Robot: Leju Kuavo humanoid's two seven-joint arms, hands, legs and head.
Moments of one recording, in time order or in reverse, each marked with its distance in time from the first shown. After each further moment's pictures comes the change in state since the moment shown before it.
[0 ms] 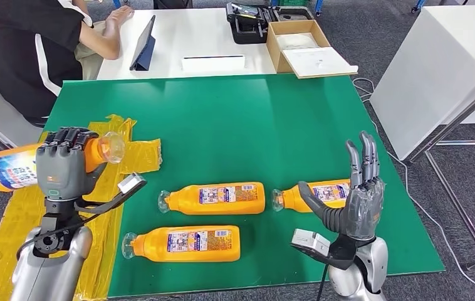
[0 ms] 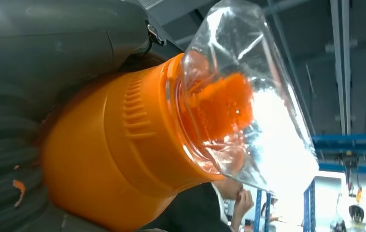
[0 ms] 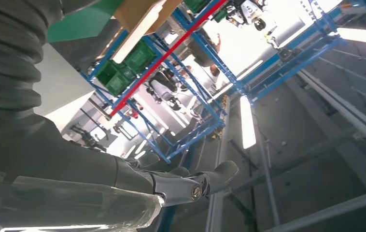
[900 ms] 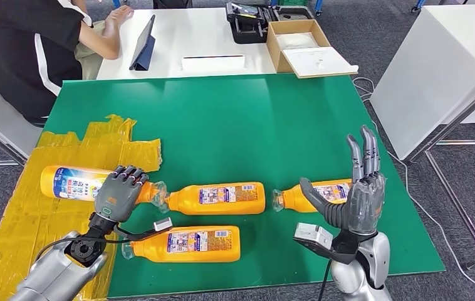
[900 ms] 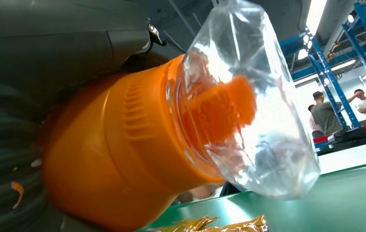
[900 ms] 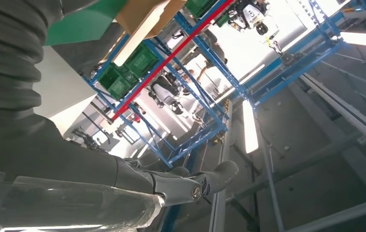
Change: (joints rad) left arm -0.128 0.226 -0.526 0.428 0.006 0.002 0.204; right arm -0.023 -0.050 0.041 0.000 -0.017 0.000 0.062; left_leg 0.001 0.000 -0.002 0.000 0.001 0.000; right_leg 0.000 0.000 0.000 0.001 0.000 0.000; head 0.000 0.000
